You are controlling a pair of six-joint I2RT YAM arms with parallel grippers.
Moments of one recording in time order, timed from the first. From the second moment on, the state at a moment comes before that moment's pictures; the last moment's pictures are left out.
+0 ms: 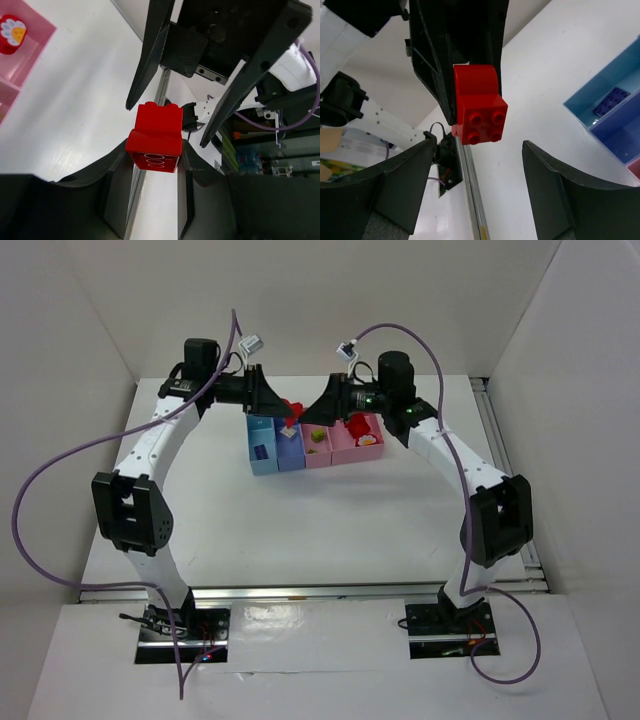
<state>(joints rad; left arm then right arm) -0.15 1.80 1.74 -0.51 1.25 -0.38 0.41 1.70 1.50 0.00 -0.93 0.54</state>
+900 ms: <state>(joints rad) -0.15 1.85 1.75 -0.47 1.29 -0.40 0.27 1.69 1.31 0.25 -0.90 0.77</state>
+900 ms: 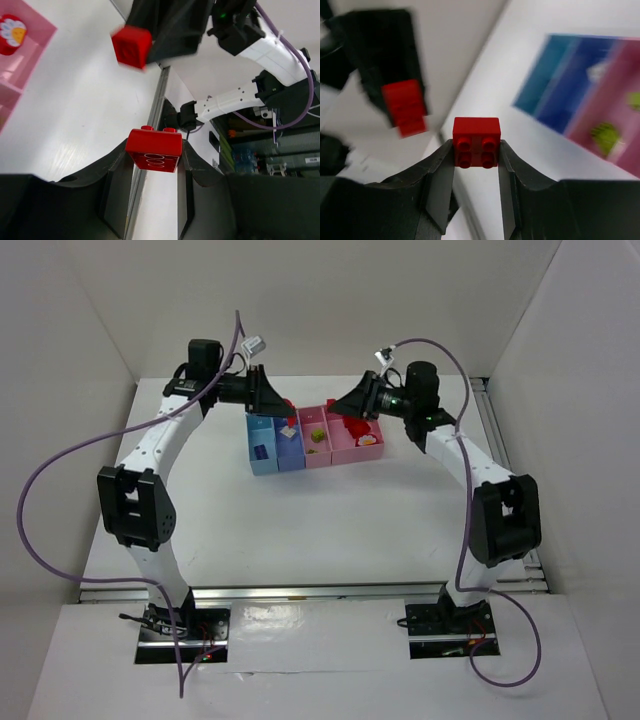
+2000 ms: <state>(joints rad) -0.36 2.20 2.07 -0.53 0.71 -0.54 0.26 1.75 1.48 -0.40 0.03 0.41</state>
